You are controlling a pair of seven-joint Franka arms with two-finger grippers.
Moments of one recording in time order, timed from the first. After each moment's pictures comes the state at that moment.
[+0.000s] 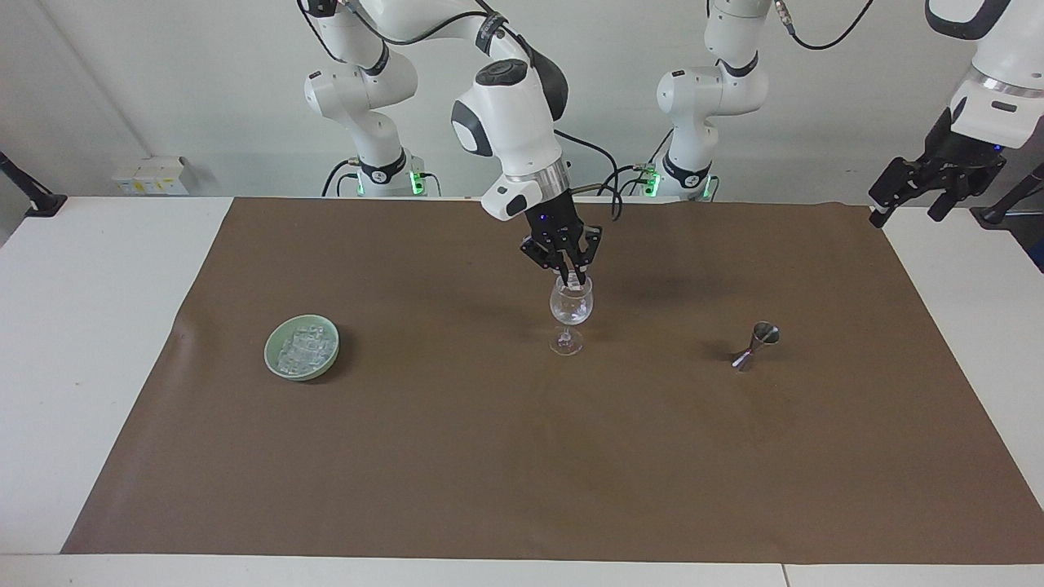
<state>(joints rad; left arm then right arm) -0.04 -0.02 0.13 -1.52 -0.05 1.54 0.02 0.40 0.19 0.25 -1.80 0.08 2.41 0.83</state>
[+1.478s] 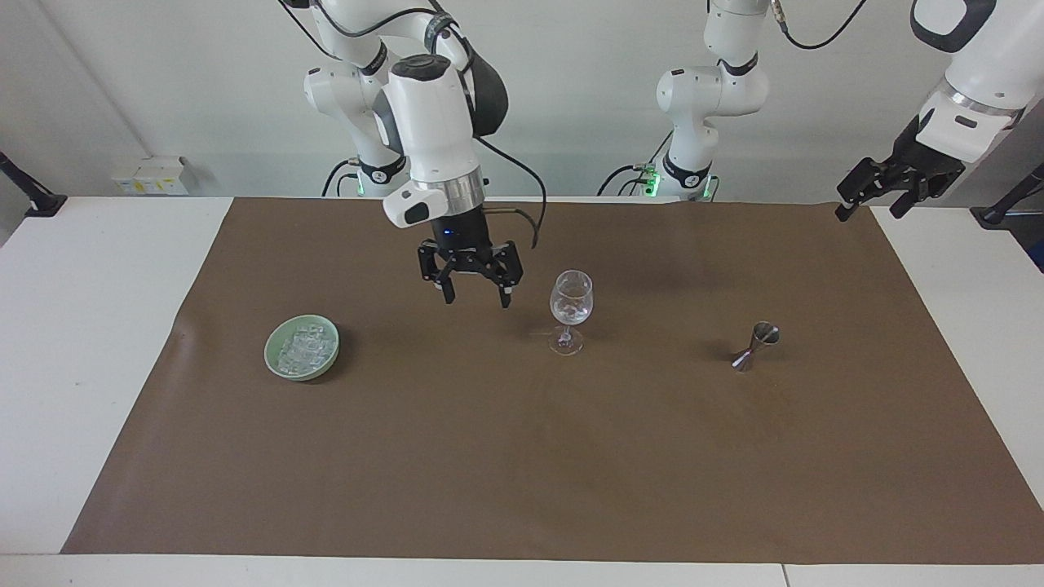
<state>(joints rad) -0.05 -0.06 0.14 -1.62 -0.05 1.54 0.03 0.13 0.09 0.22 -1.77 -0.06 2.18 0.64</state>
